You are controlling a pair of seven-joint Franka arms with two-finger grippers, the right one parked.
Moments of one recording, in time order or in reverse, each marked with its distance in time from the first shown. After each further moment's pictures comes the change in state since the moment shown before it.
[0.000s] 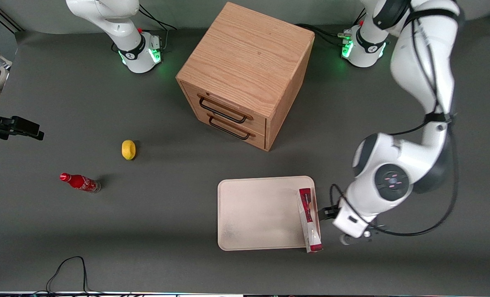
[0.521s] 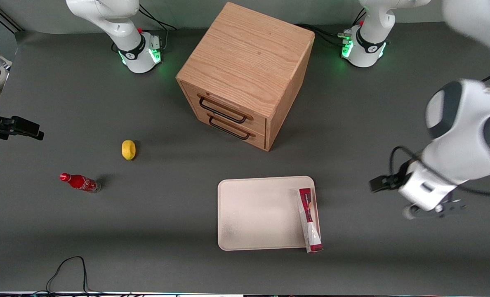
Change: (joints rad) arm 0.177 -0.351 0.001 -0.254 -0.080 -0.146 0.288
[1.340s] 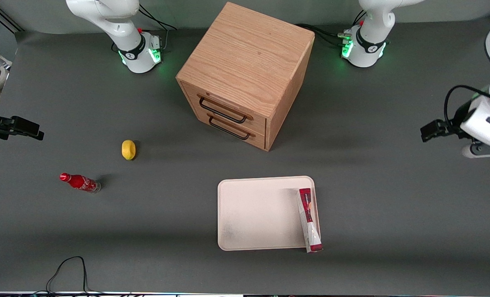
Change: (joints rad) arm 0.087 -0.407 0.067 -0.437 -0.036 -0.006 0.112
